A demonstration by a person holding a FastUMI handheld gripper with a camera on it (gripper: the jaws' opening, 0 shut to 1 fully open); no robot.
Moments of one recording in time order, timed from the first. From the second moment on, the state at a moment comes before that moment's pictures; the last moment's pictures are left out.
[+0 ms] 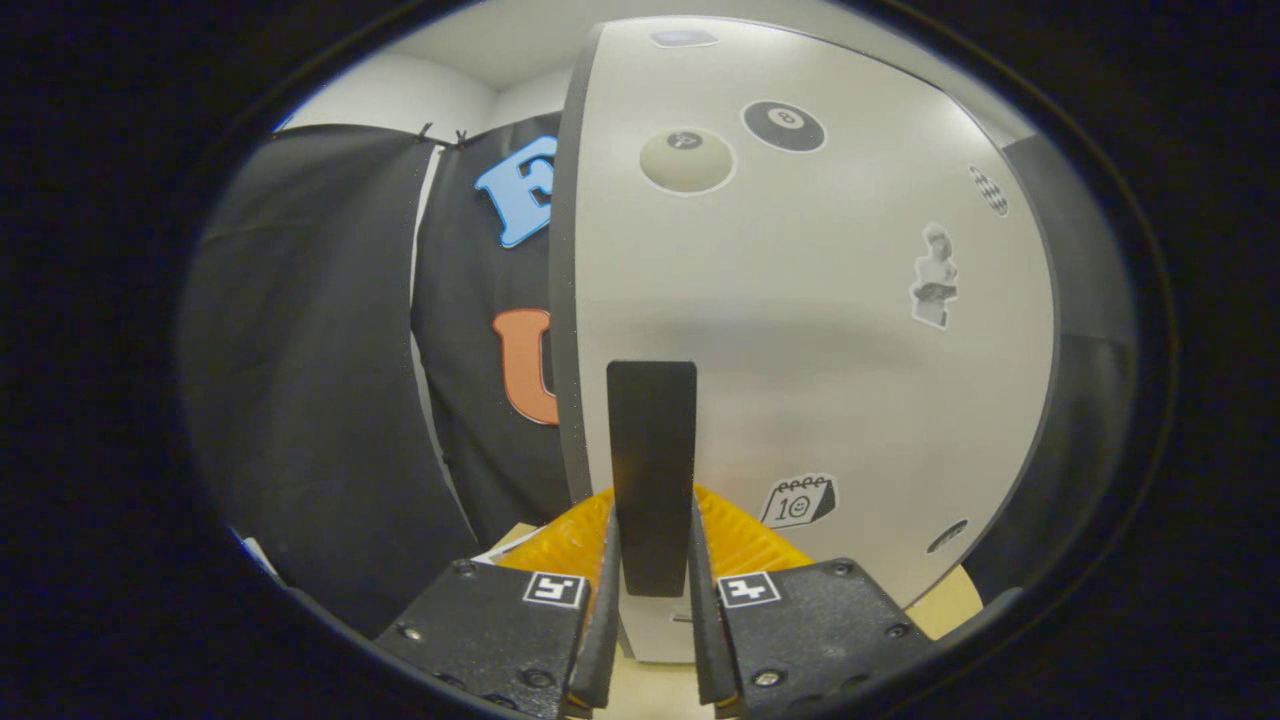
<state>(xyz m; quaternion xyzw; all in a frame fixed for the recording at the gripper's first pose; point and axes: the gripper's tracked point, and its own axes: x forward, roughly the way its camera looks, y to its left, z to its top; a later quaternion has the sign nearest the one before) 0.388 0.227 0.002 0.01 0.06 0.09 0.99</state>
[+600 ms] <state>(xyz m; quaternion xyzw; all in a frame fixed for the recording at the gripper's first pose) 0.241 0.162 -0.004 0.02 0.07 0.11 0.99</state>
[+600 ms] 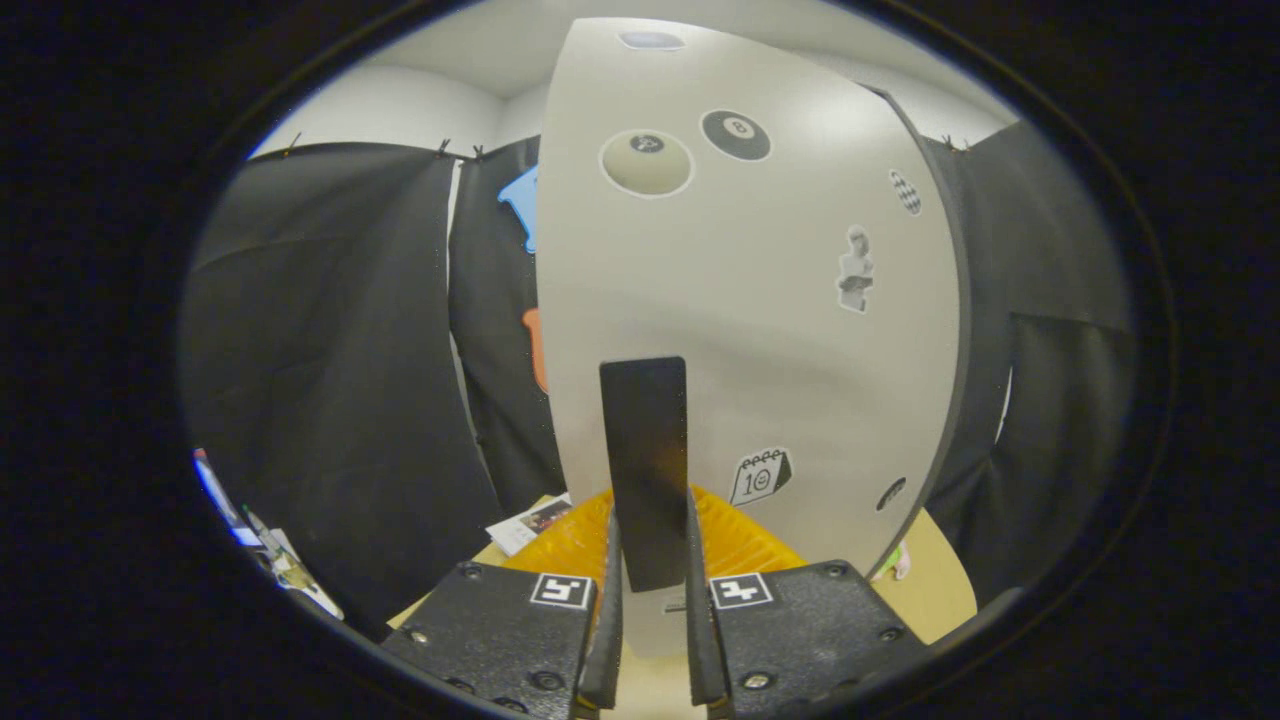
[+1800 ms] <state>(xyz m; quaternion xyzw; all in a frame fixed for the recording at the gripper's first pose) 0.111 -0.021 -0.007 0.03 0.06 0.01 1.00</state>
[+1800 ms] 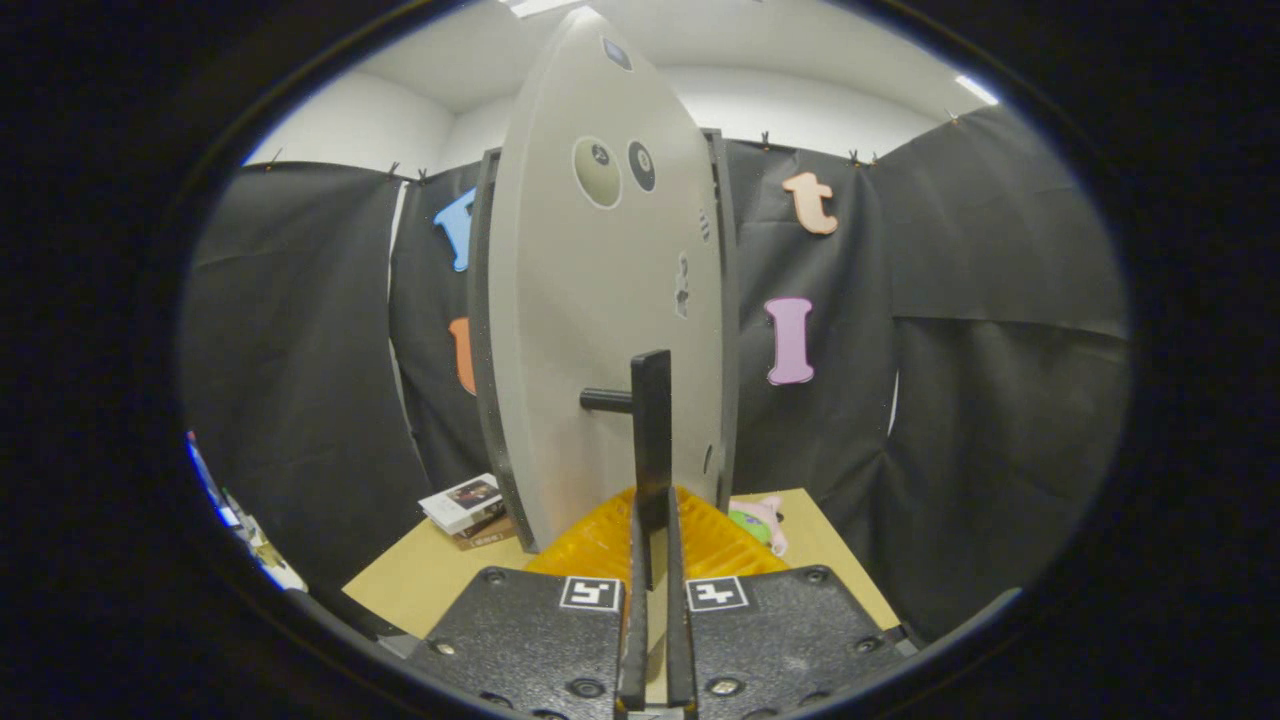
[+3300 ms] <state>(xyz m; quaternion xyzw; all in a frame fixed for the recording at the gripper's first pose) 0.018 -0.129 -0.011 0.04 0.05 -0.07 1.00</state>
